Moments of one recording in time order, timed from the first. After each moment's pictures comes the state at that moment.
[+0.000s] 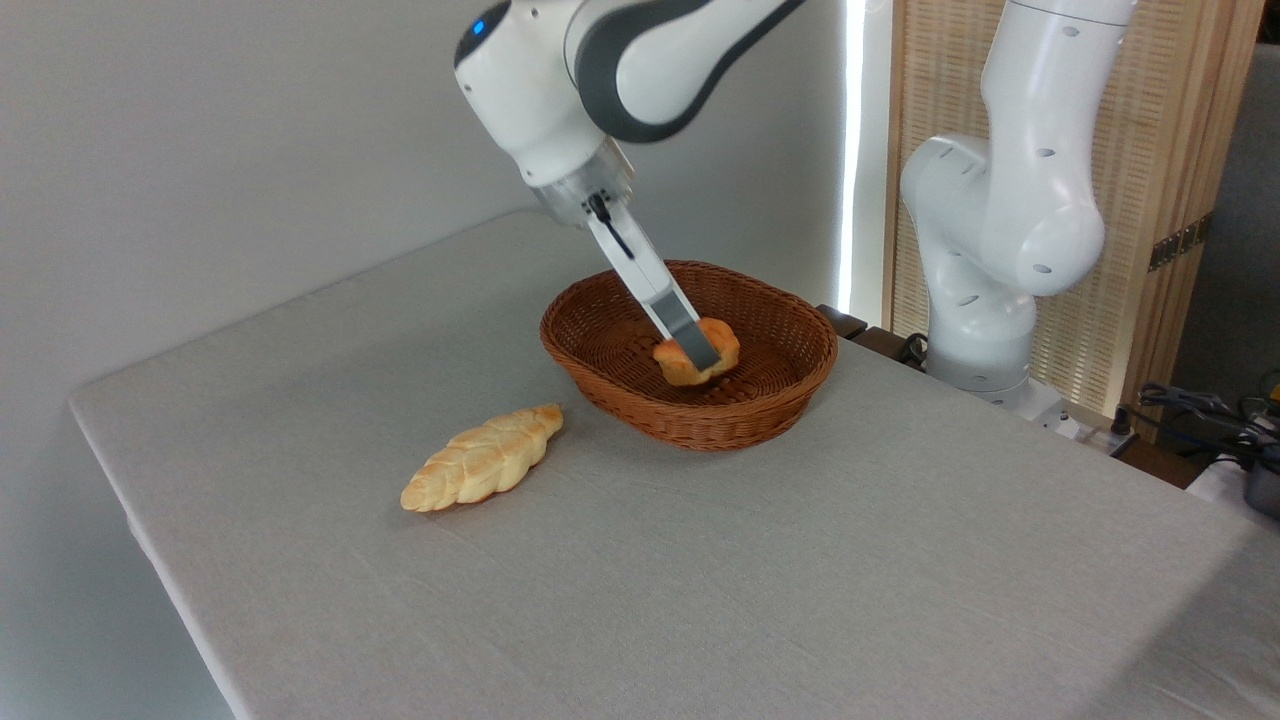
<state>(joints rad) -0.40 -0.29 -0.05 -2.30 -0.03 1.60 0.79</state>
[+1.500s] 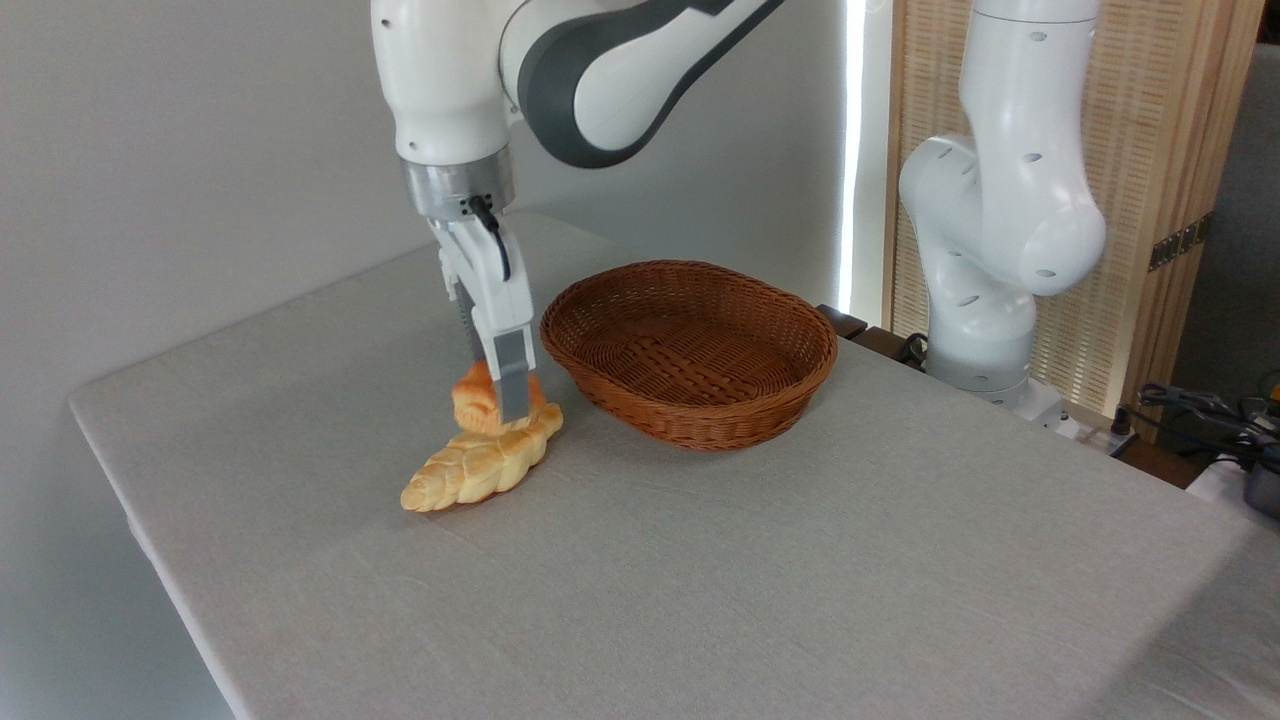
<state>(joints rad) -0.38 -0.09 0.06 -2.07 -0.11 2.03 0.77</state>
